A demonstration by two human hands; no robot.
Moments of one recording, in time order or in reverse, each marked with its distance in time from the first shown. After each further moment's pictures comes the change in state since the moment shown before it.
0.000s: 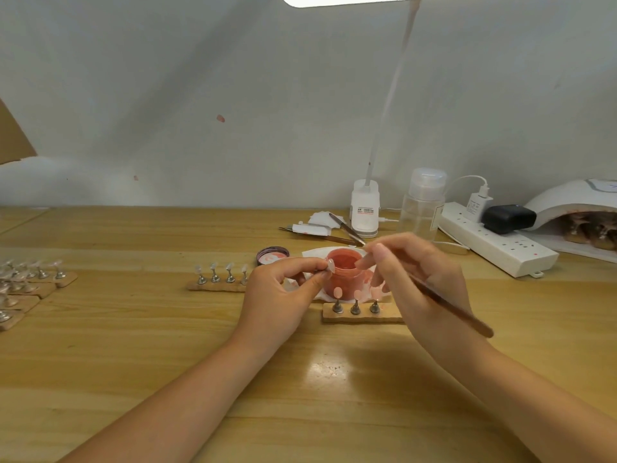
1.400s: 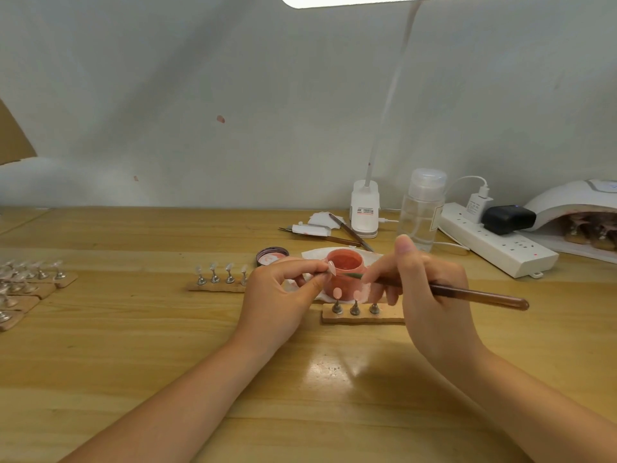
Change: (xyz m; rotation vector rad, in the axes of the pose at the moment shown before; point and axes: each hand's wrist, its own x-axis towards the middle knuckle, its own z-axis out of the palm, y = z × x) left_hand 0.001 -0.001 0.001 -0.002 -0.008 0.017; right_hand -0.005 0.004 0.003 0.113 0.051 0.057
